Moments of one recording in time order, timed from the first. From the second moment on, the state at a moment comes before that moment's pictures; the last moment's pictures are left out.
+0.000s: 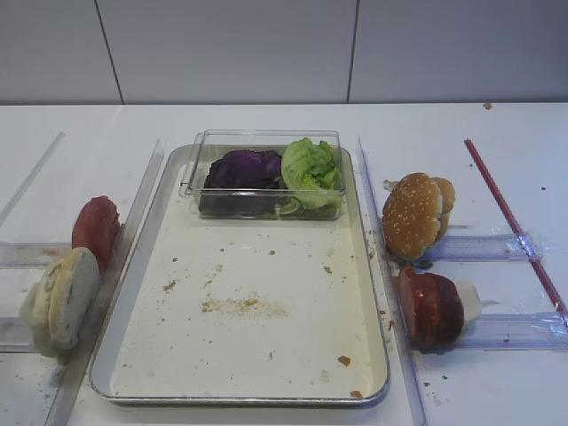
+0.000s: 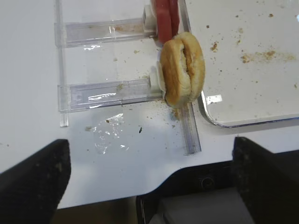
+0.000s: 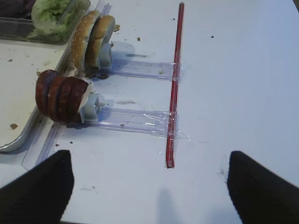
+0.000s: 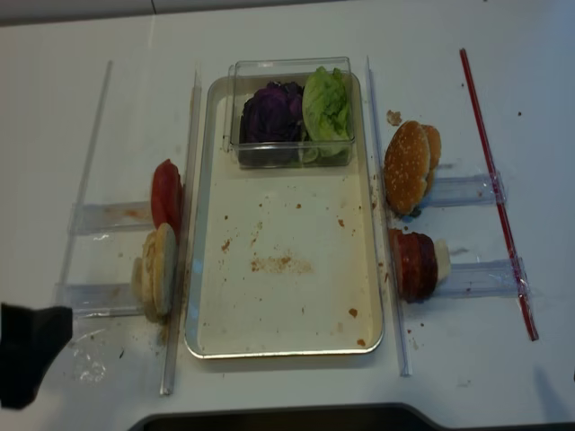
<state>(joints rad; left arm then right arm) -0.12 0.57 -0.83 -0.04 1.27 -0.03 -0.01 -0.02 -0.48 0.15 1.14 -0.14</state>
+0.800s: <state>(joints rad) -0.12 0.94 -0.92 -0.11 1.25 -0.03 -0.01 -0.02 -0.48 0.15 1.14 -0.14</state>
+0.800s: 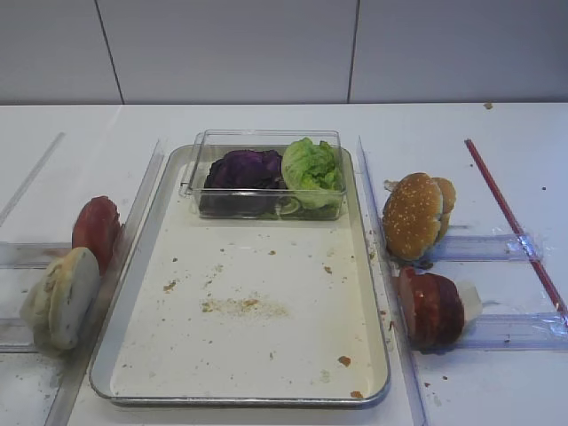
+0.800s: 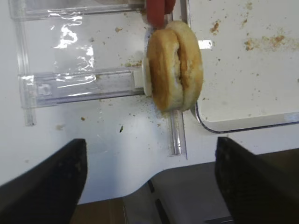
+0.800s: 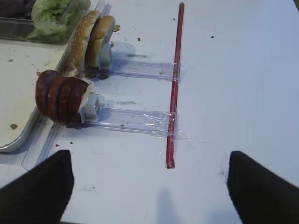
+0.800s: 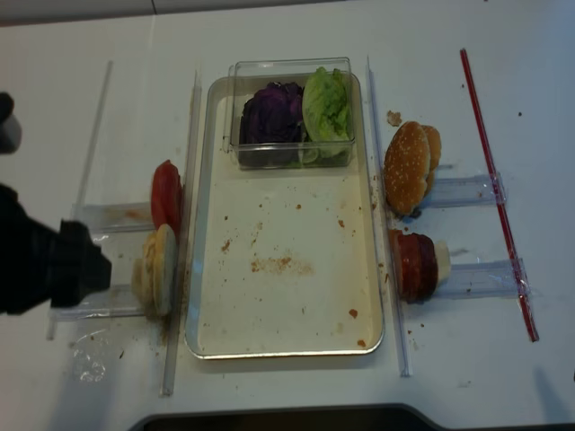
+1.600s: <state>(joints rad) -0.43 1.32 -1.08 -0.05 1.24 -0.25 -0.01 -0.02 -0.48 0.15 1.14 -0.14</state>
